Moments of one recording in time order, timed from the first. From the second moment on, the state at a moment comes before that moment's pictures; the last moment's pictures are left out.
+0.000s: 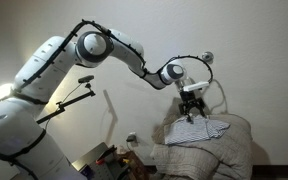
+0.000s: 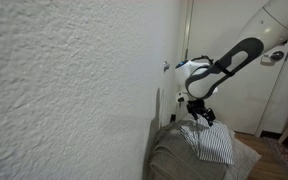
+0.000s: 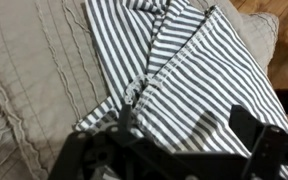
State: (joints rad) arm -0.03 0.99 -0.02 -1.43 -0.38 2.11 -1.24
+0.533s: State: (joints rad) arm -0.01 0.95 -0.02 -1.48 -0.38 2.09 -1.23
